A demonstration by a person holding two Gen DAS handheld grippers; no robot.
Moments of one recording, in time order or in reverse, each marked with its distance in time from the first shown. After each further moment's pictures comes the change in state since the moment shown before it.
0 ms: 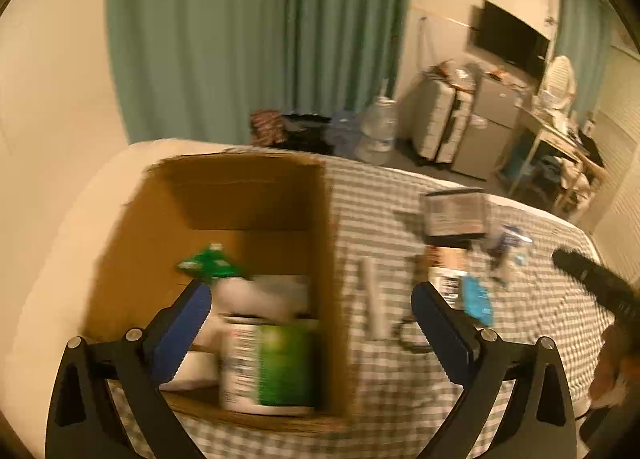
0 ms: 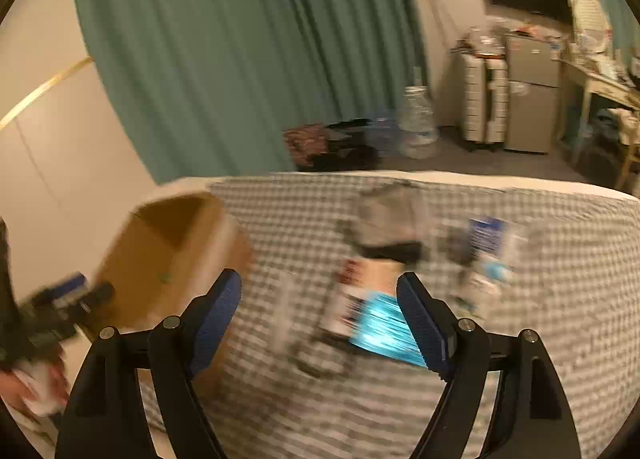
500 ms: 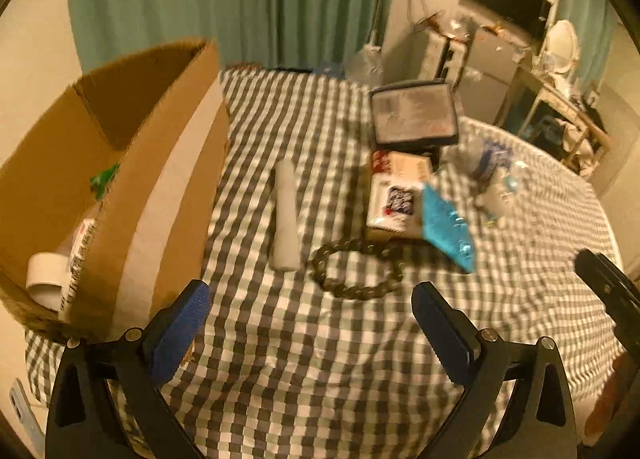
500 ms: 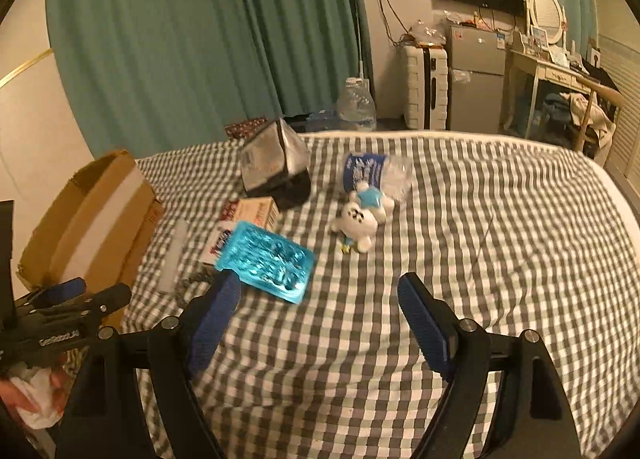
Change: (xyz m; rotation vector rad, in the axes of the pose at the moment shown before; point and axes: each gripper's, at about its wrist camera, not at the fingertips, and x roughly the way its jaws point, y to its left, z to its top) left arm 0.082 -0.095 -0.074 -0.009 0.153 0.039; right arm 0.000 -0.097 -0.074 0.033 -0.003 -0.141
